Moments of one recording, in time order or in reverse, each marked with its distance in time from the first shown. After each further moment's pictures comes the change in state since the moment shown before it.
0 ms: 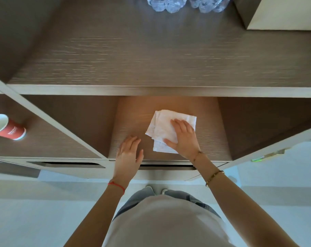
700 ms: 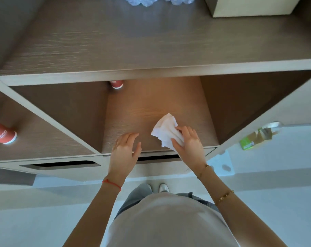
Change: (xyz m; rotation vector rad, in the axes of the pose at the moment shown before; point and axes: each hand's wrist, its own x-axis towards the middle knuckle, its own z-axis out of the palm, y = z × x) left_hand -0.018 0.025 -0.022 -0.078 0.065 0.128; right_hand -0.091 -0.008 -0.029 0.320 0.338 0.109
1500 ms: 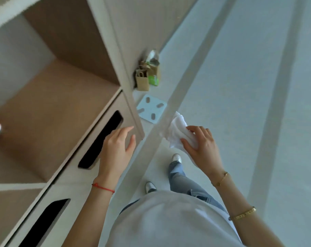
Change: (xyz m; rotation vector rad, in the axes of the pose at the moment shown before) left_hand -0.115 0.082 -0.030 -0.211 -0.484 0.876; right_hand -0.354 -0.108 -0.049 -0.127 0.570 0.861
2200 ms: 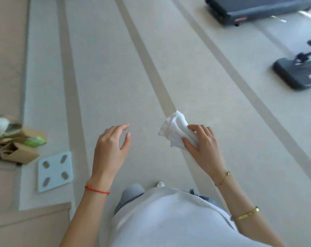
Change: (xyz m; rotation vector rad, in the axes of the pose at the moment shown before) left_hand 0.067 0.392 0.266 -0.184 -0.355 0.678; right_hand -0.156 0.284 -0.274 -0.149 0.525 0.607
